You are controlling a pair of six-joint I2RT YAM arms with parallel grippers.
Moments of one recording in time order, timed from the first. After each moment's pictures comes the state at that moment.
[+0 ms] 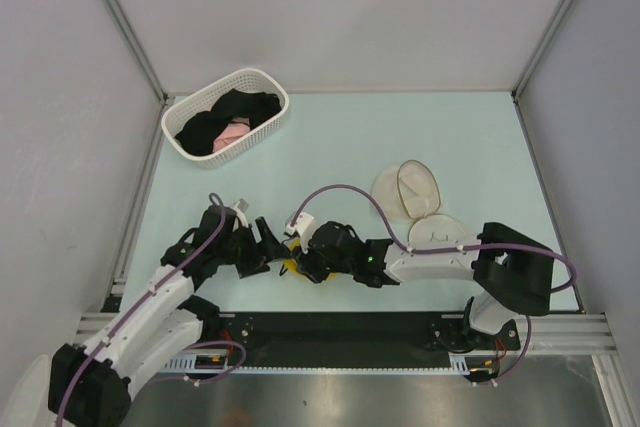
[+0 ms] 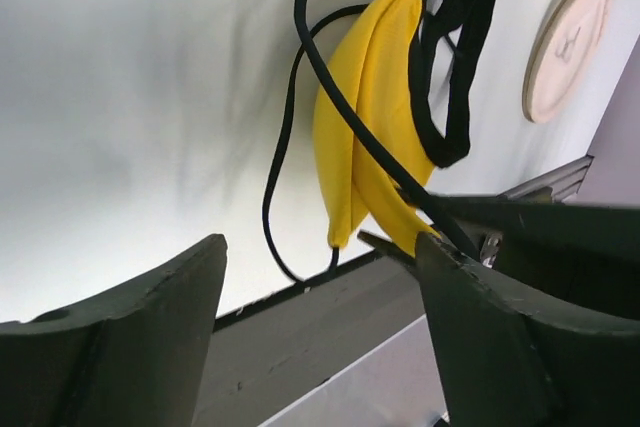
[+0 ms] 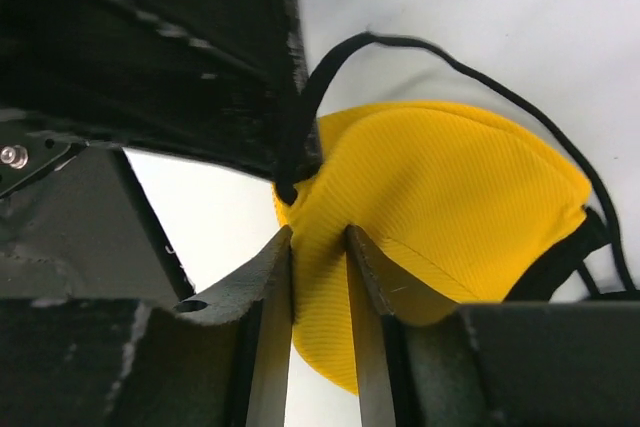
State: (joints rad) left arm -0.40 0.80 0.43 -0.51 0.38 -0.84; right arm 1.22 1.59 0.84 0.16 0.04 0.21
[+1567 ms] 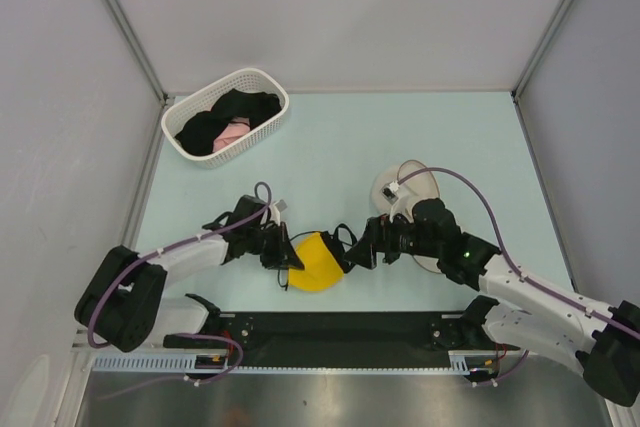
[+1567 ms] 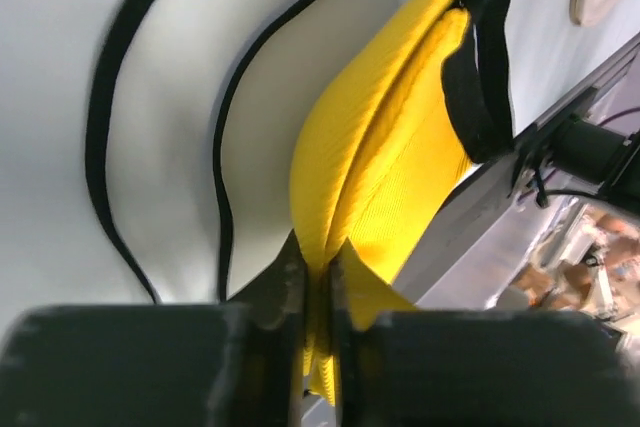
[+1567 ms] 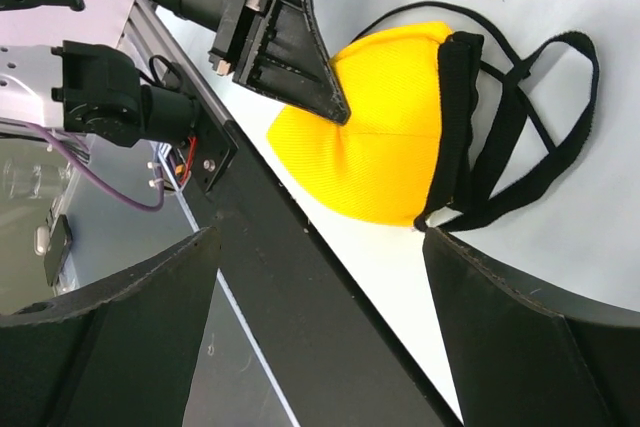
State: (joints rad) left arm -0.49 1.27 0.45 -0.19 0.57 -0.70; right arm 0.80 0.89 0.54 -0.08 -0.37 0.61
